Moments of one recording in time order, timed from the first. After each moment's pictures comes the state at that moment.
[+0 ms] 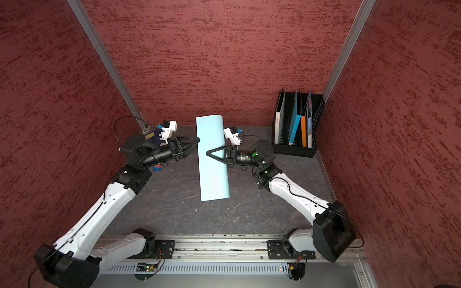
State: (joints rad) left arm -0.33 1.07 1.05 0.03 0.78 -1.14; right arm 0.60 1.36 0.99 0.70 -0.94 1.44
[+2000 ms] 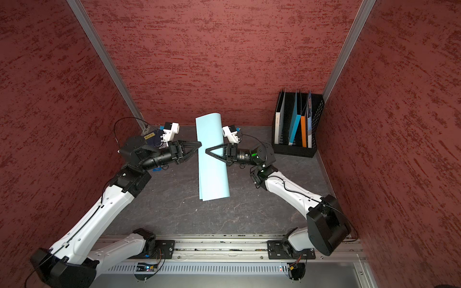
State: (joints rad) left arm -0.37 1.04 1.04 0.02 0.80 -1.14; right arm 0.61 1.42 0.99 0.94 -0.95 1.61
